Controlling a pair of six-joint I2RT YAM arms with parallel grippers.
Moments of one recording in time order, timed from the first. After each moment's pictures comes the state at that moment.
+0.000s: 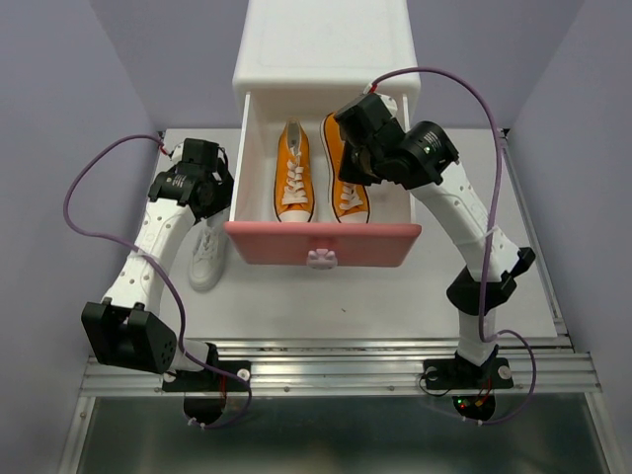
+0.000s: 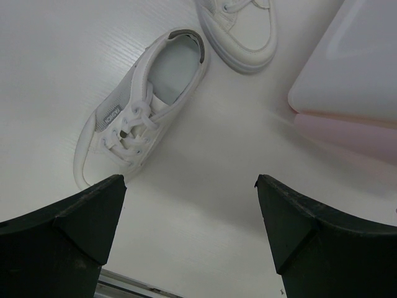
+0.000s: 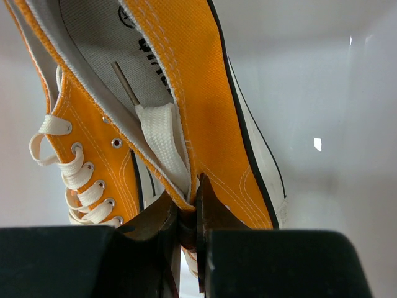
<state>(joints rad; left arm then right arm) -0.19 1.37 1.38 -0.95 -0.29 -0.63 0.83 1.92 2.56 -1.41 0.41 0.80</state>
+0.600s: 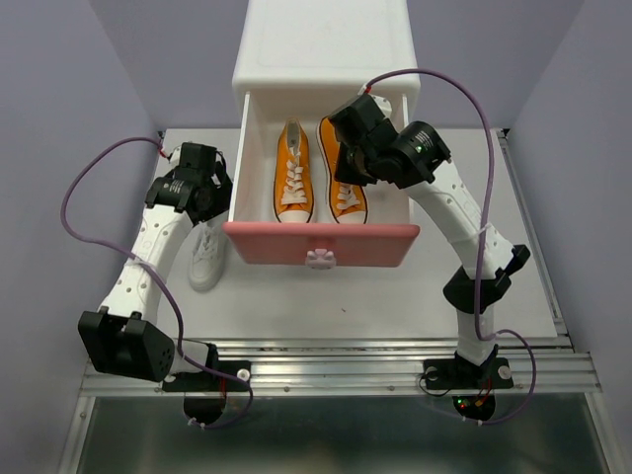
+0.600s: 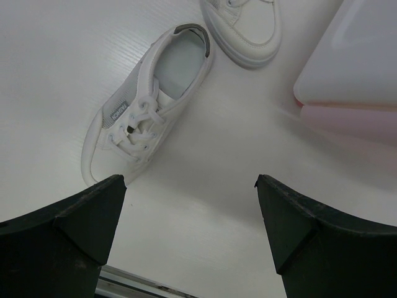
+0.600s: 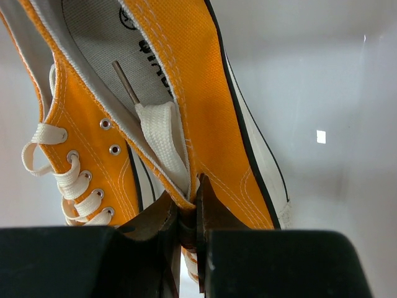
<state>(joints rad) -0.19 1.33 1.35 -0.95 -0.29 -0.60 0.83 1.94 2.56 -1.40 0.42 0.81</state>
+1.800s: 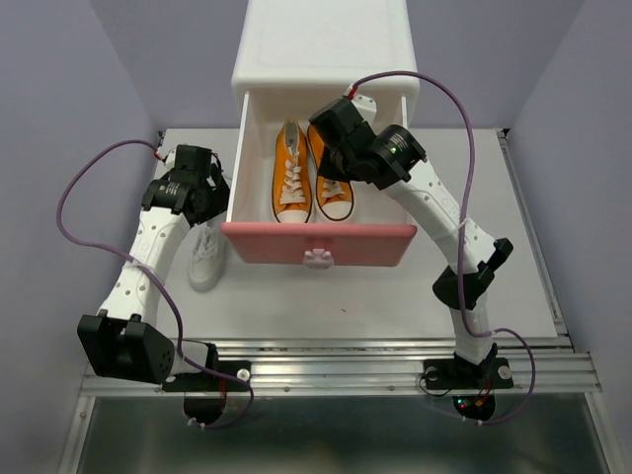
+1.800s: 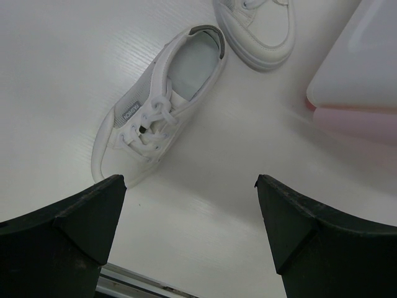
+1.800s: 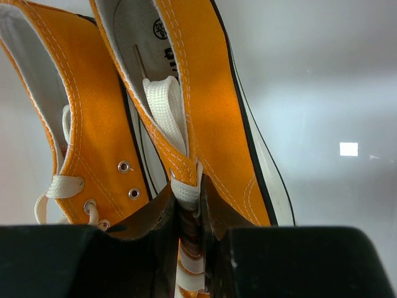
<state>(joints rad) -0.16 1.31 1.33 -0.95 -0.29 -0.59 0.85 2.02 2.55 -1.28 0.50 0.83</state>
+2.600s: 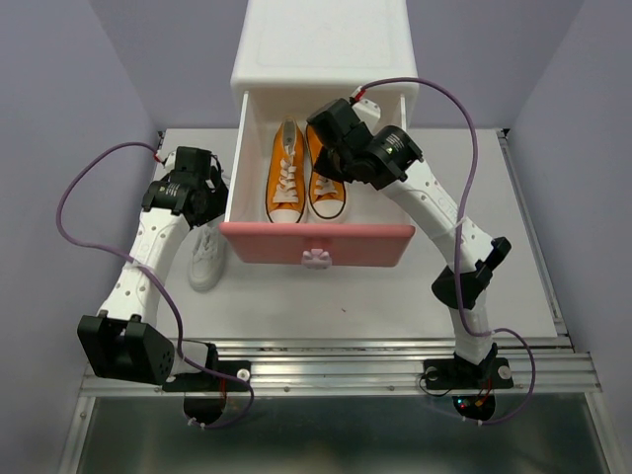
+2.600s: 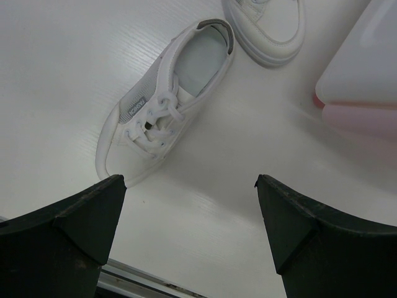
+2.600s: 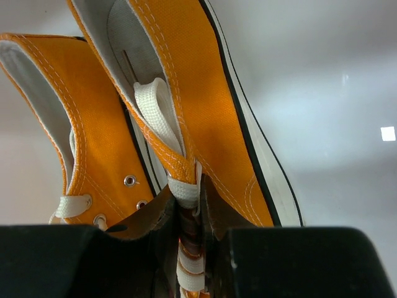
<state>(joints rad) -0.16 1.31 1.32 -0.96 -0.30 -0.59 0.85 2.02 2.54 -1.26 0.46 1.00</state>
